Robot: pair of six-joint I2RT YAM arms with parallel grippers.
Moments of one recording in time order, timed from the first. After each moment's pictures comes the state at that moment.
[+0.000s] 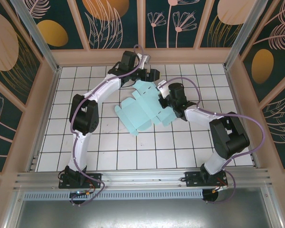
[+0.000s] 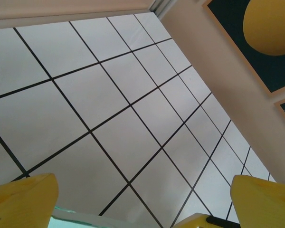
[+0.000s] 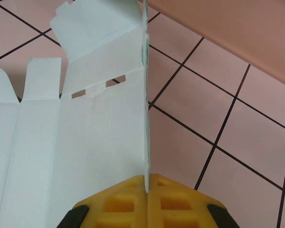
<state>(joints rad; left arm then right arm) -0.48 2.23 1.98 -0.32 0.61 -0.35 0.48 1.64 0.92 0.19 0.00 -0.27</state>
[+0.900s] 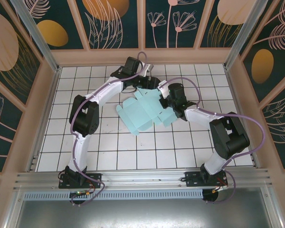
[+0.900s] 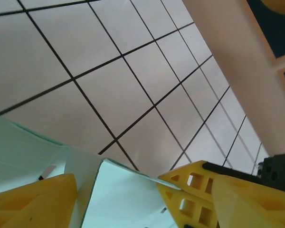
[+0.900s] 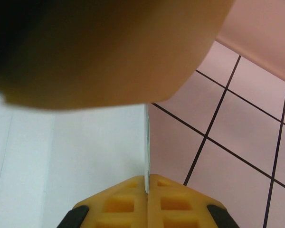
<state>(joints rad) -0.52 2.20 1.90 -0.41 0.63 -0.39 0.48 1.64 0.92 0.16 0.04 -0.27</state>
